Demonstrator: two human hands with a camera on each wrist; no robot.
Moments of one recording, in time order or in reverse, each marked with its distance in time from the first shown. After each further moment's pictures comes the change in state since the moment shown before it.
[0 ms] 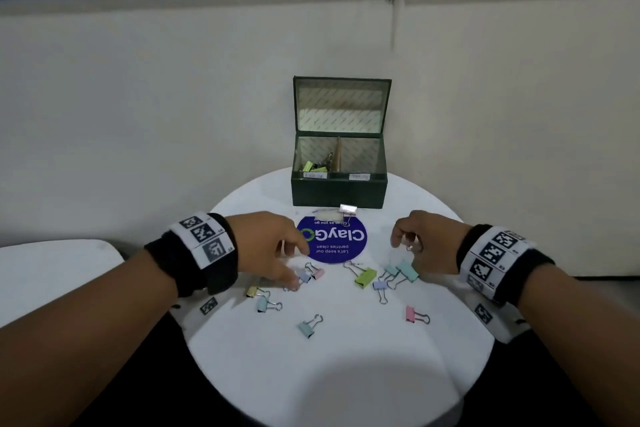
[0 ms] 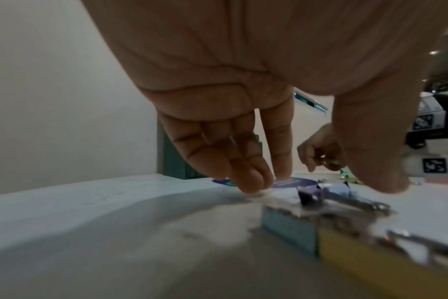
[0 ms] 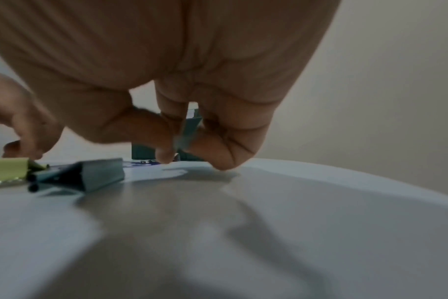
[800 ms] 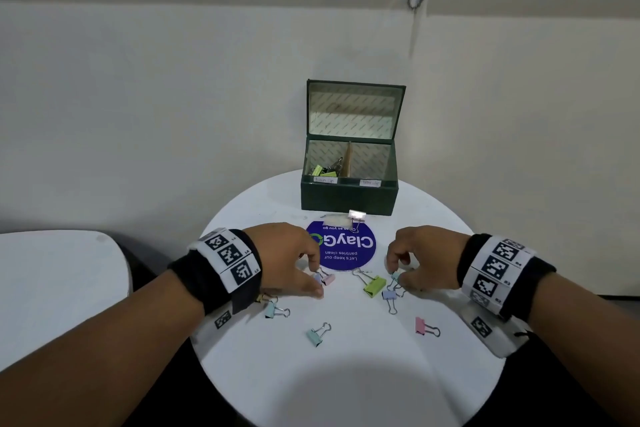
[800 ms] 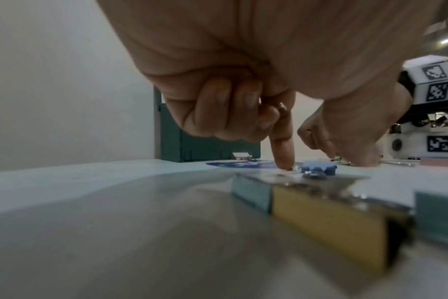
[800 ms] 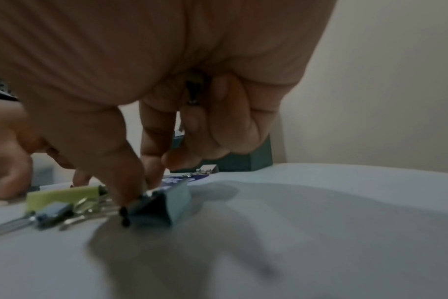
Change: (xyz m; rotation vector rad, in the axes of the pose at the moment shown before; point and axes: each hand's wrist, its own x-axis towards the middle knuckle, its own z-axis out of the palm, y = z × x) left_hand 0.001 0.012 0.014 -0.040 0.049 -0.064; right_hand 0.003 -0.026 -0.004 -0.134 -0.085 -0.199
